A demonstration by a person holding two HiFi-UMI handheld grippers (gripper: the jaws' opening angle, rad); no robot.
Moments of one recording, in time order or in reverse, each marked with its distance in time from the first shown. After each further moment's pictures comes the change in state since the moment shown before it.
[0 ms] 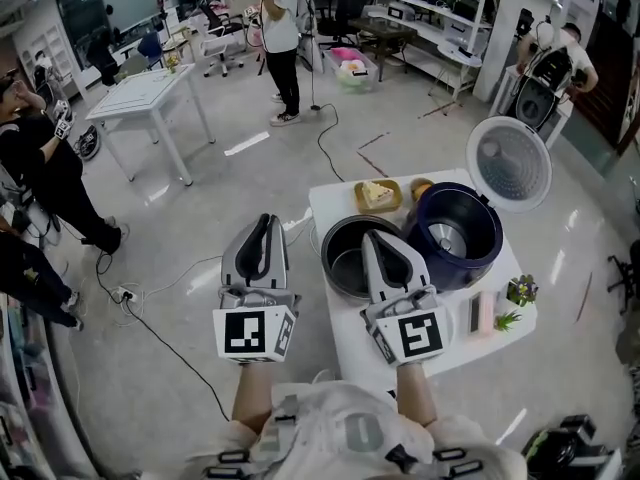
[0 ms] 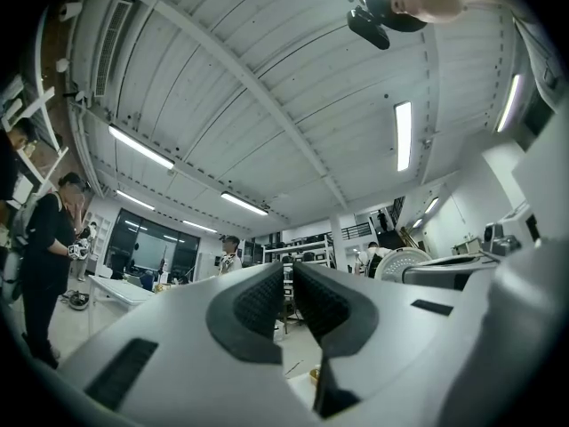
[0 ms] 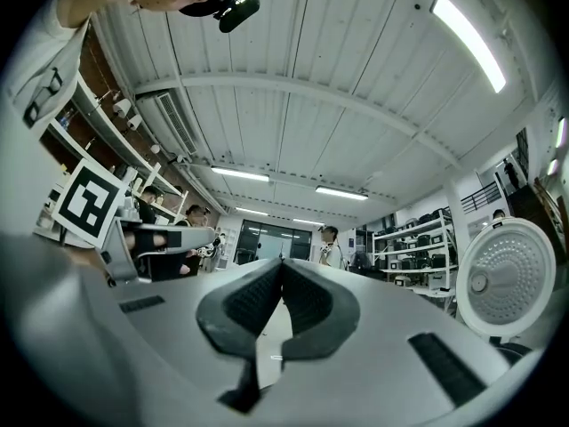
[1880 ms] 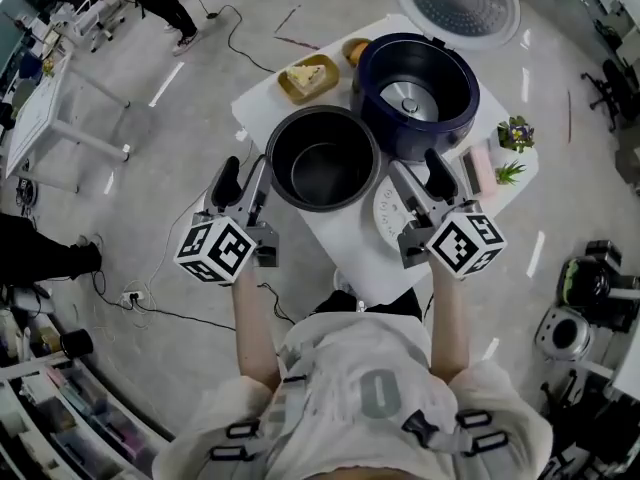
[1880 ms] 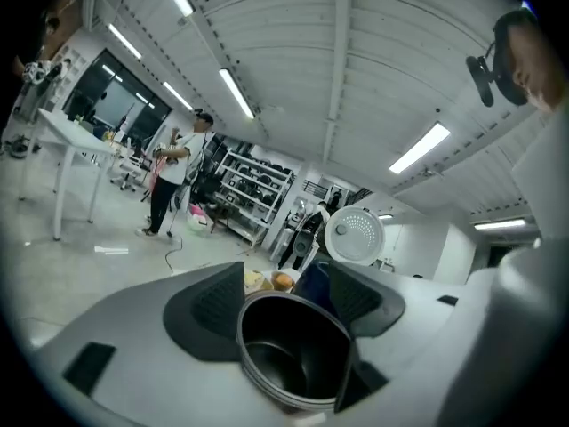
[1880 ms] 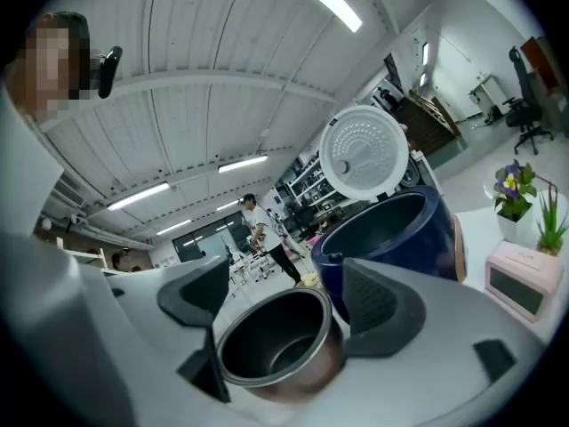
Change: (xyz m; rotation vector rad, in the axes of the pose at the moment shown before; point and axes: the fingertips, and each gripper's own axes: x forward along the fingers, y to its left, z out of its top) left arm 0.062 -0.045 -0.208 -0.544 0.497 -0.386; right arm -0.110 -0.131 -0.153 0.649 0.171 -0.445
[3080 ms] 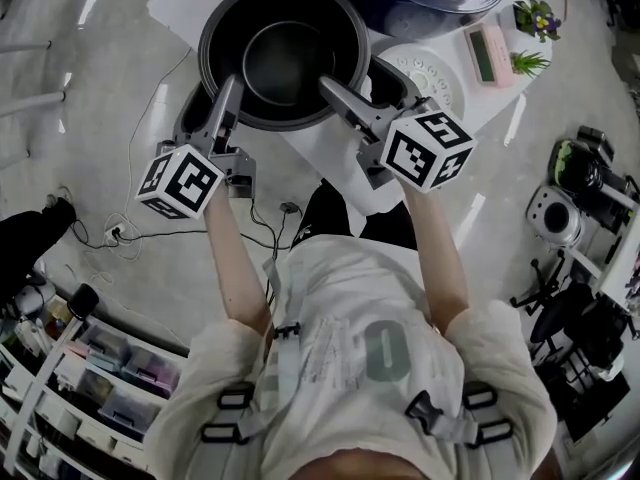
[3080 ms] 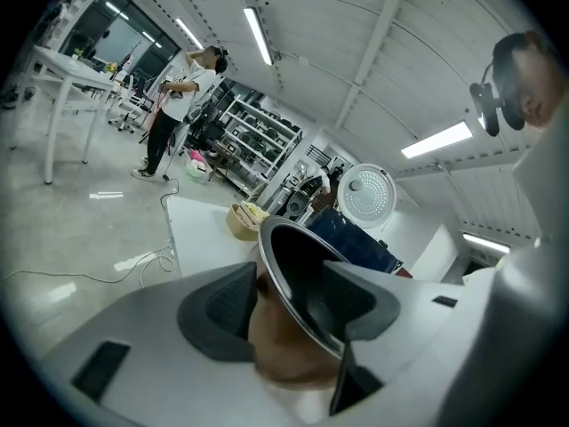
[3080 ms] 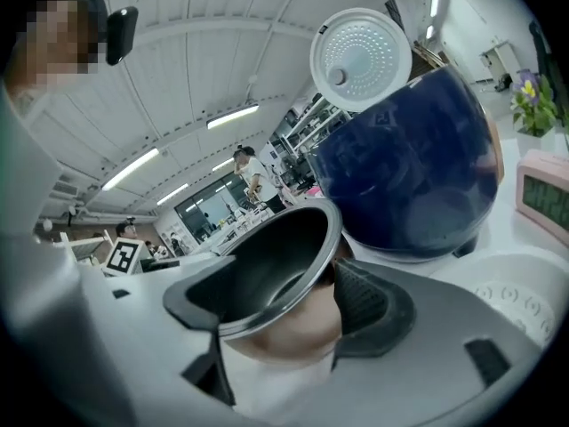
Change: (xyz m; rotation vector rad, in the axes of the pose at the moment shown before) left arm 0.057 0.040 -0.129 -0.163 0.282 -0.055; right arm 0.055 -0.035 -0.141 0.060 0.329 -0.003
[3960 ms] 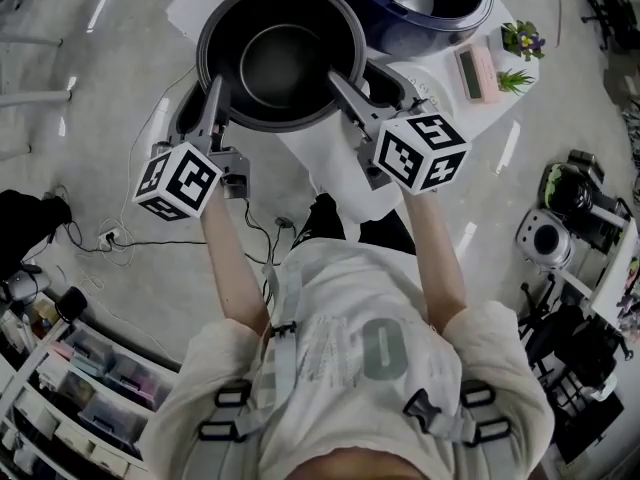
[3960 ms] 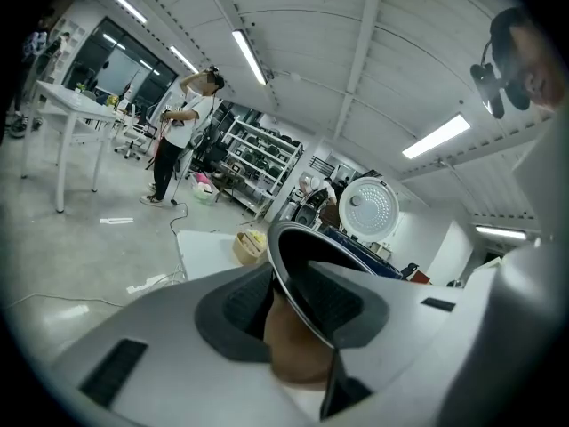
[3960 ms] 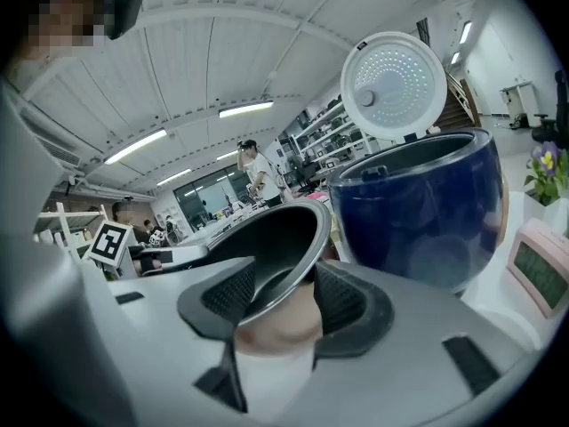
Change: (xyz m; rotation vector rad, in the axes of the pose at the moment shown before) left arm -0.039 -0.013 0.046 0.078 -0.100 0.073; right arm -0.012 0.036 0.033 -0.156 0.004 -0.046
